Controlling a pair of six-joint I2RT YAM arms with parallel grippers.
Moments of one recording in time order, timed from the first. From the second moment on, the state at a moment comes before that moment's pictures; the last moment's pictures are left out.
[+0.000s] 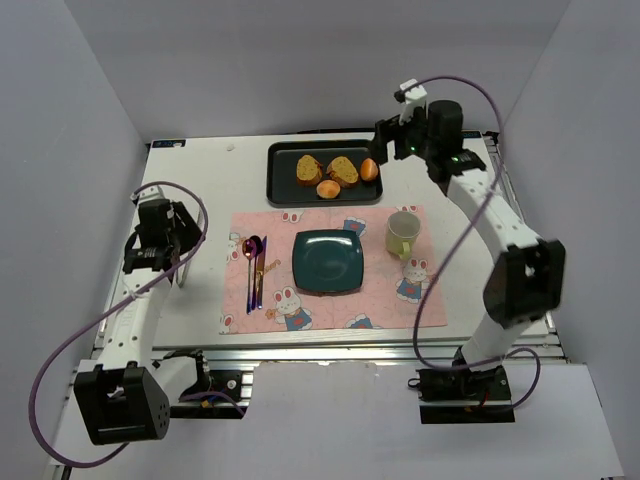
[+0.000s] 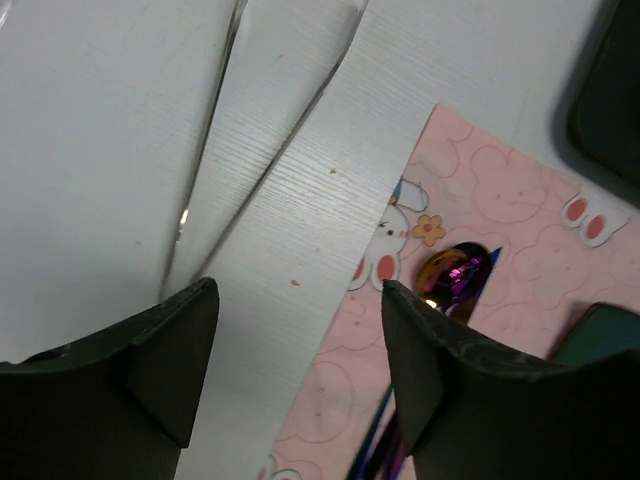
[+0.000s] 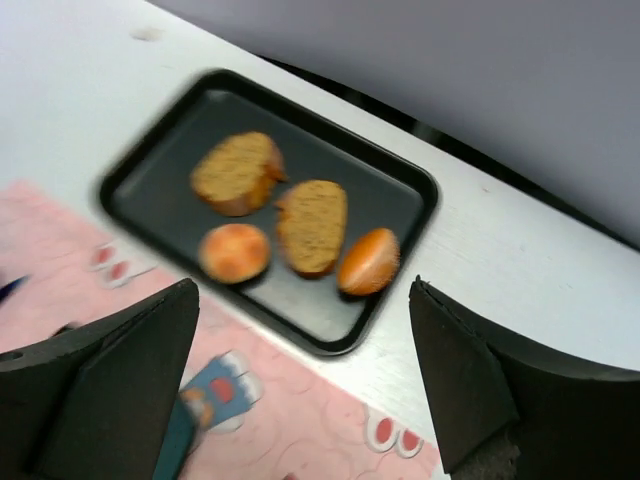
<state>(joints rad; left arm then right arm) 0.08 1.03 0.82 -0.44 -0.17 -0.40 0.29 1.81 1.64 -0.16 -0.26 -0.13</state>
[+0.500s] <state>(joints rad) 0.10 1.30 0.87 -0.50 -0.11 -0.16 0.28 1.52 1.10 -0.24 -1.10 -0.55</state>
